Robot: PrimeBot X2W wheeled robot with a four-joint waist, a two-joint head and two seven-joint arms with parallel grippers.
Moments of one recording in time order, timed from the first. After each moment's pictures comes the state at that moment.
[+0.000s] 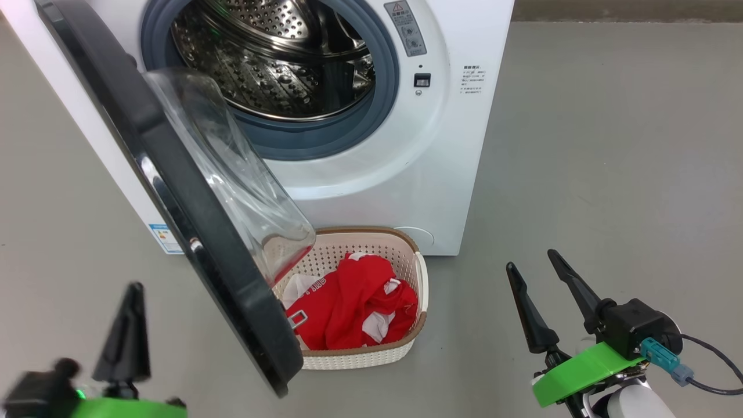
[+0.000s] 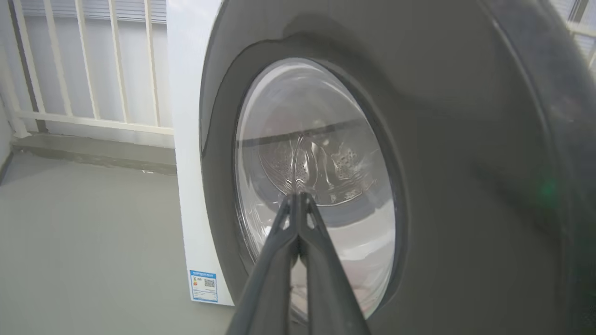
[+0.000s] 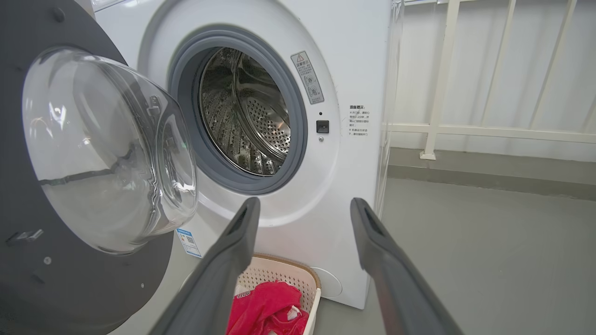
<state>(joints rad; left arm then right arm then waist) -0.05 0.08 0.12 0.12 -0.23 -0.13 -0.25 -0.11 -0.06 0.13 0.25 0.25 0.12 -0.26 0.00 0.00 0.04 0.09</state>
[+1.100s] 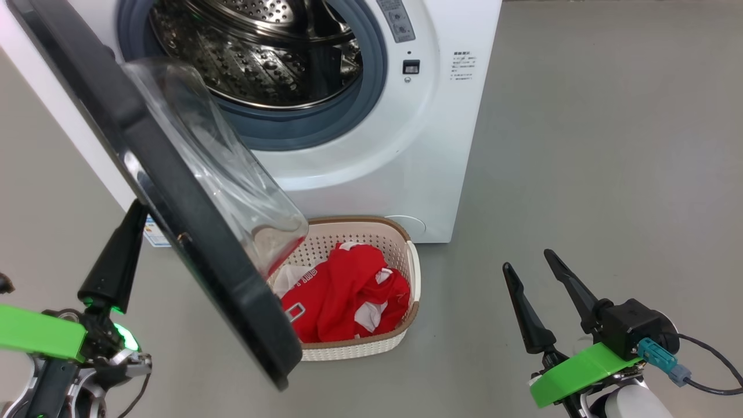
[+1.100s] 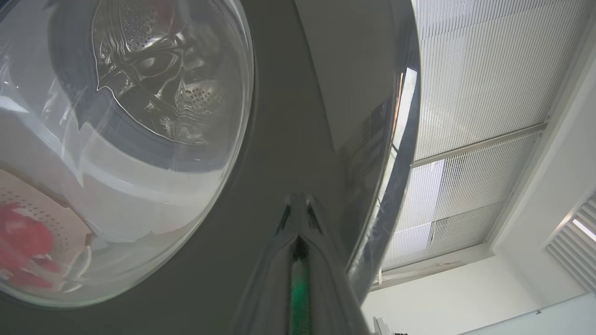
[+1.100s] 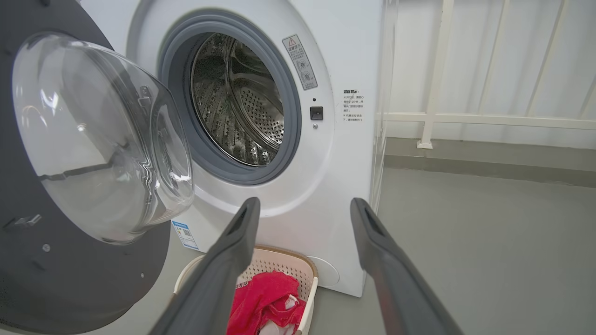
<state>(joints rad) -0.21 0.05 0.21 -0.22 -1.48 0.20 0.39 -0.11 -0.06 0.14 0.25 0.25 0.12 -0.26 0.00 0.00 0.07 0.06</state>
